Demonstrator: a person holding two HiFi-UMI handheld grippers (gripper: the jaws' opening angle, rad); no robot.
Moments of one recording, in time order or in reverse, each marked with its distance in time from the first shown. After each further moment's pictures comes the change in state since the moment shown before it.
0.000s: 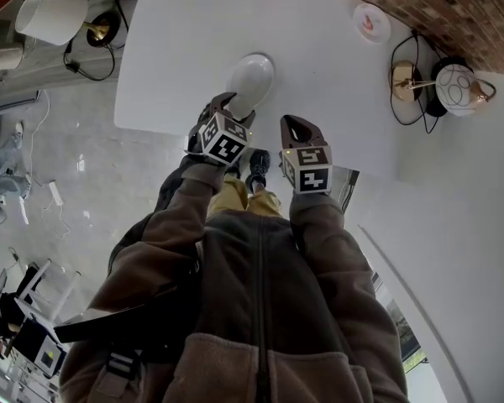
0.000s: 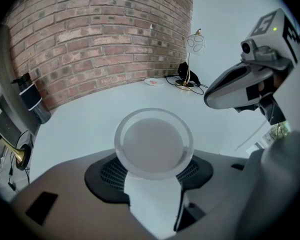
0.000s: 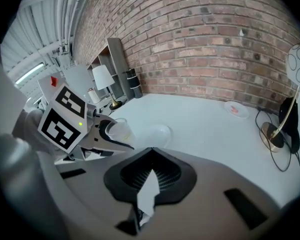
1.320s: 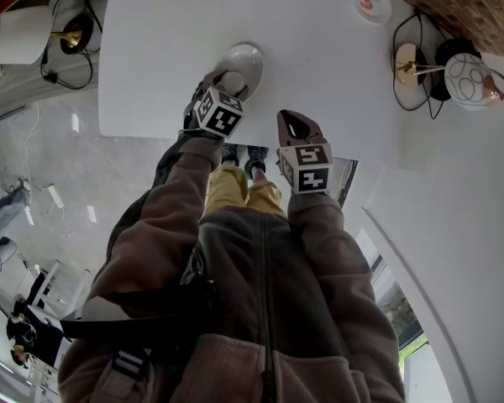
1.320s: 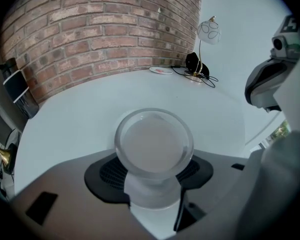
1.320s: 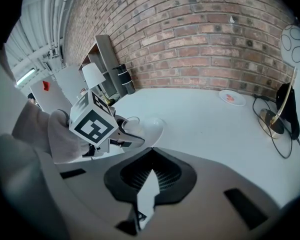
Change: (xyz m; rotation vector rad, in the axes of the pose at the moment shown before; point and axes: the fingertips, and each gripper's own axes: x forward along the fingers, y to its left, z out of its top) left arm 0.075 0.033 -0.003 -0.020 0.061 -0.015; right arm 0.017 -0.017 -0.019 0.080 0.043 -0.027
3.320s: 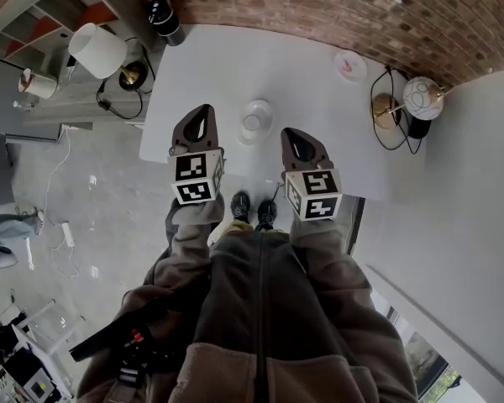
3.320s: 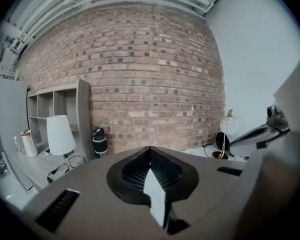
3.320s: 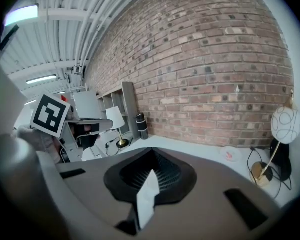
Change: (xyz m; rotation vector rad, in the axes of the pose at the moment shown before) left arm -0.323 0.041 0.093 -0.280 -0.707 0.446; right arm -0.141 0.072 0.132 -0.130 -0.436 0.029
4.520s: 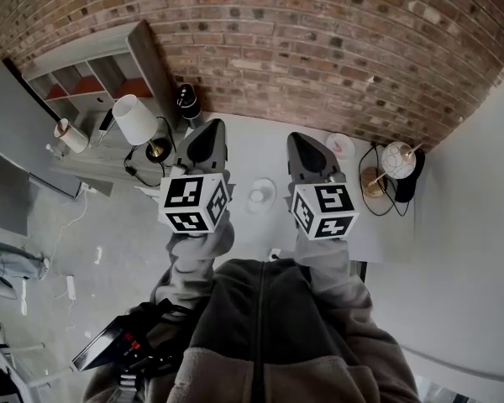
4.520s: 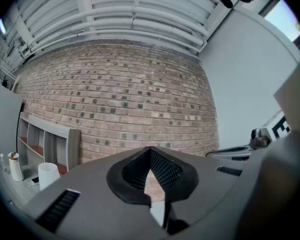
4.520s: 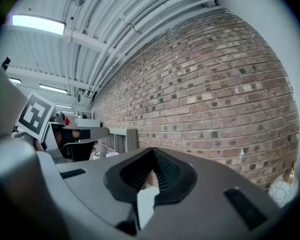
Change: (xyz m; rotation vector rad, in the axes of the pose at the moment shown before) left arm -0.071 -0.021 0.225 -0.031 -0.367 -0.078; right arm -0.068 0.015 0.218 -0.107 -0.416 0.002
